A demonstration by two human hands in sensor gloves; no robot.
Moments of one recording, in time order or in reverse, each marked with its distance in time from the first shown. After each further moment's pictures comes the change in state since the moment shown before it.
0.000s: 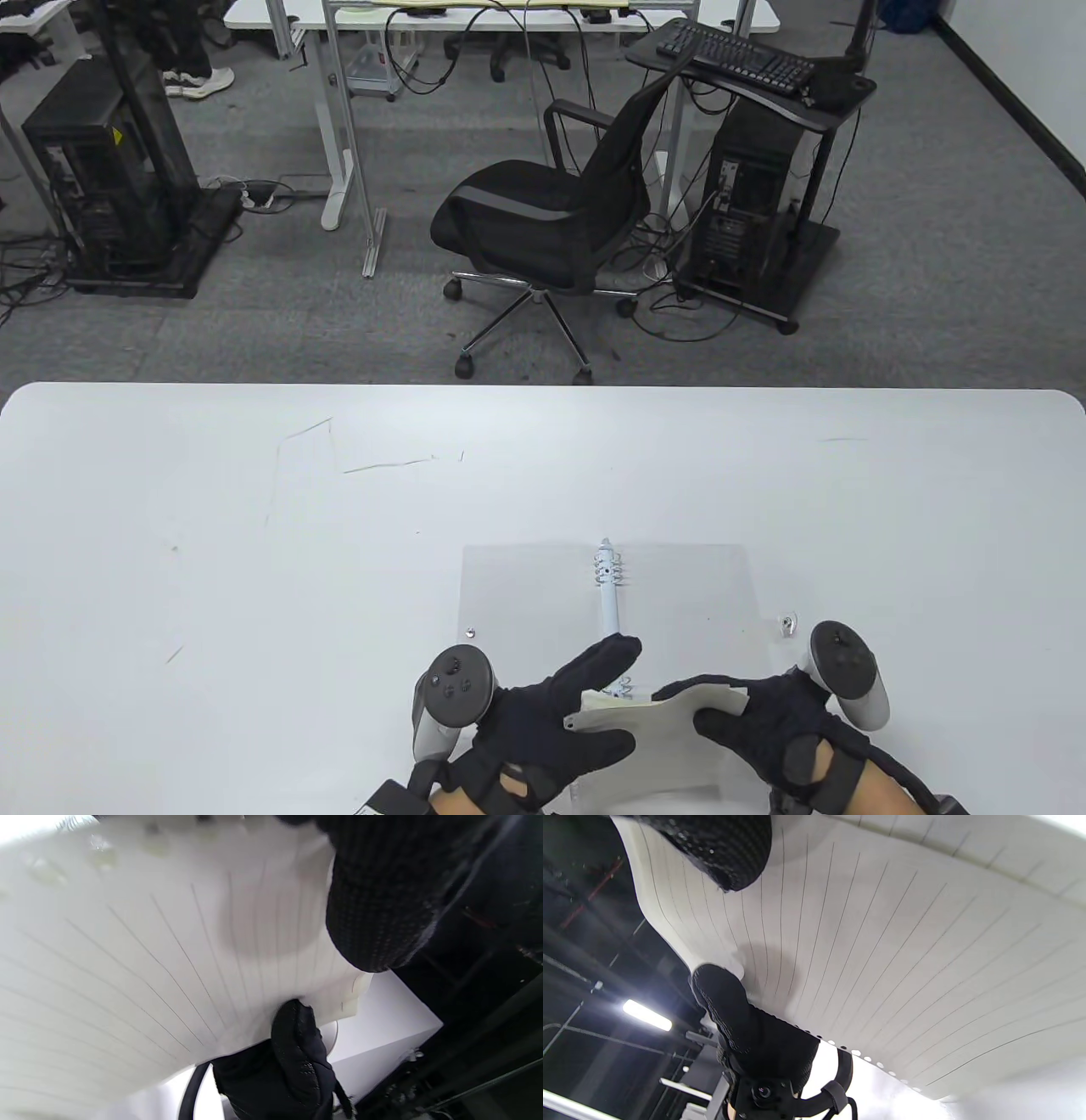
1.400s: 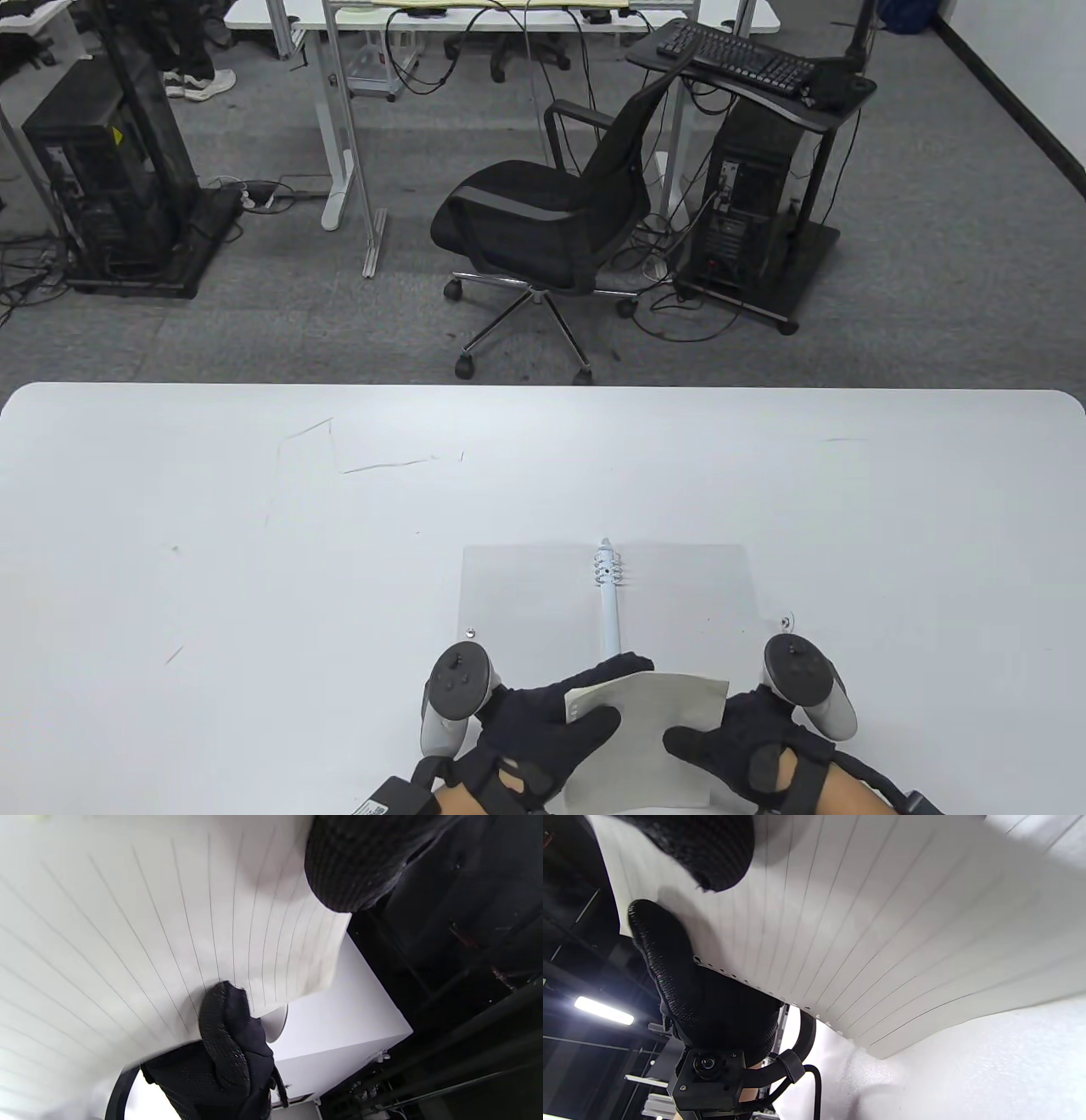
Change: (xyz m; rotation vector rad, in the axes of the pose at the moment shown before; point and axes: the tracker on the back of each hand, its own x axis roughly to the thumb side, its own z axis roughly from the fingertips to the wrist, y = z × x) left_hand -0.014 -0.001 -0.002 -0.029 -0.014 0.113; right_hand -0.029 0.017 -0.007 0.053 0.134 -0.008
